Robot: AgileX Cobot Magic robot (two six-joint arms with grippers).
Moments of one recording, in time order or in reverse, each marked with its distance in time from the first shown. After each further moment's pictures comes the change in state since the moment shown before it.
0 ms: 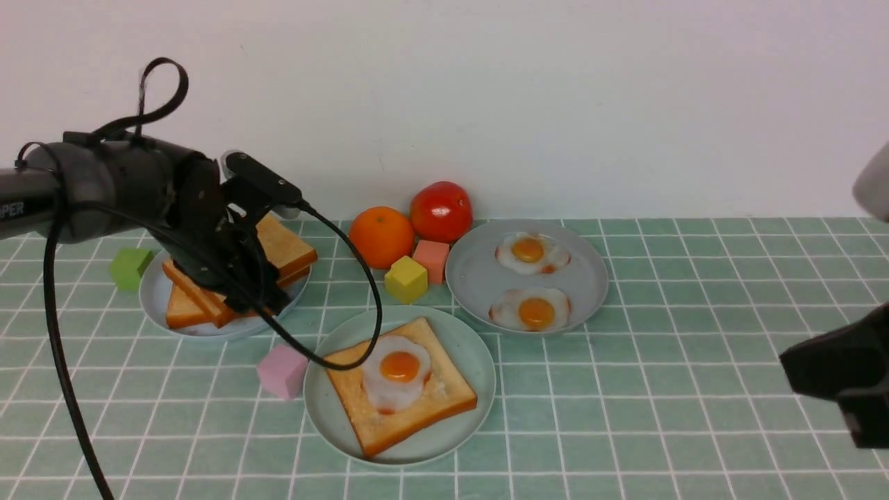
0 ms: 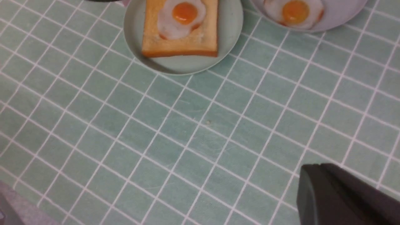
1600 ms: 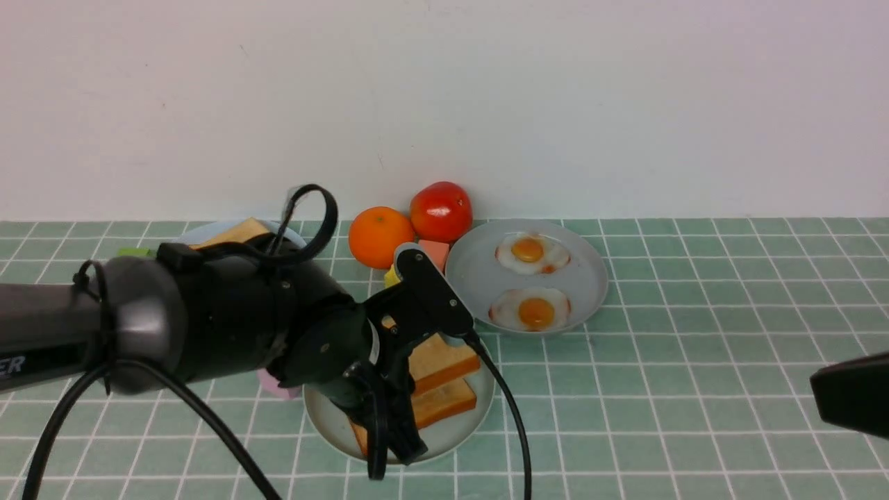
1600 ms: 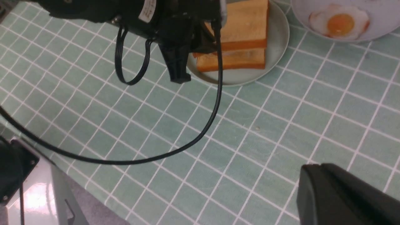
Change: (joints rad) right arm 0.000 -0.126 0.014 0.130 0.021 0.002; left arm -0.467 -0.261 0.346 0.043 -0.083 -0.110
